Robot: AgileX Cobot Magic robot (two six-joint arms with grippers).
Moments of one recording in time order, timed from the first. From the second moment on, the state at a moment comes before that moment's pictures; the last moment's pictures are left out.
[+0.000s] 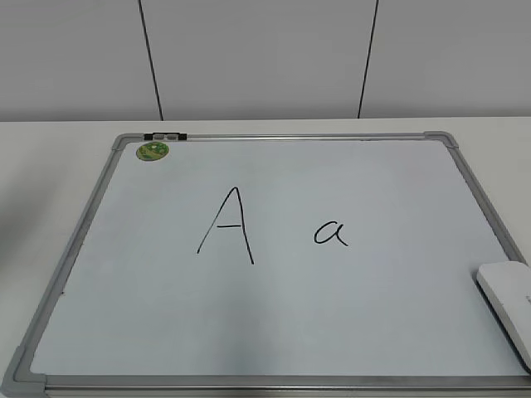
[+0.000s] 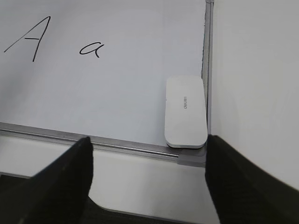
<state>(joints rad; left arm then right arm) -0.03 1.30 -1.04 -0.11 0.95 -0.05 -0.02 -0.02 -0.49 0.17 1.14 -0.19</state>
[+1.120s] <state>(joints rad) -0.15 1.80 -1.41 -0.05 1.01 -0.09 -0.02 -0.02 -0.49 0.17 1.14 -0.19</state>
